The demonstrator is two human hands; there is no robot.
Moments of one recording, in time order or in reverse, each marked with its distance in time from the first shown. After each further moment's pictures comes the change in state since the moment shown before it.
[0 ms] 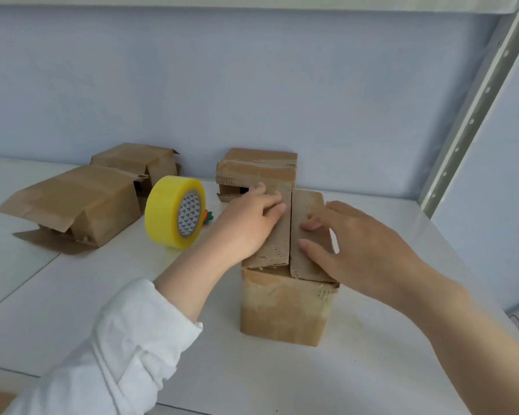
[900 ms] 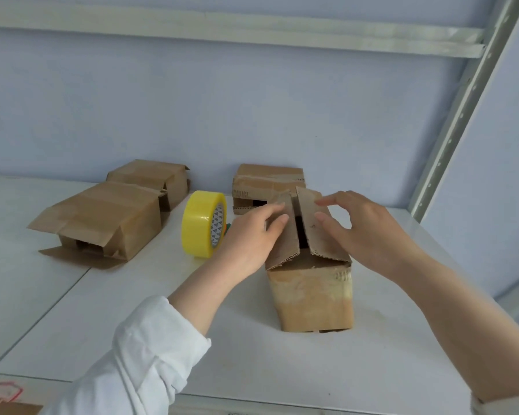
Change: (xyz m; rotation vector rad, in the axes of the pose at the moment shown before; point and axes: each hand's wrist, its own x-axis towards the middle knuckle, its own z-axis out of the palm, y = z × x) left_hand -0.029 -0.044 -0.025 -0.307 0.088 0.114; right_hand 0.012 -0.046 0.000 0.130 0.200 0.137
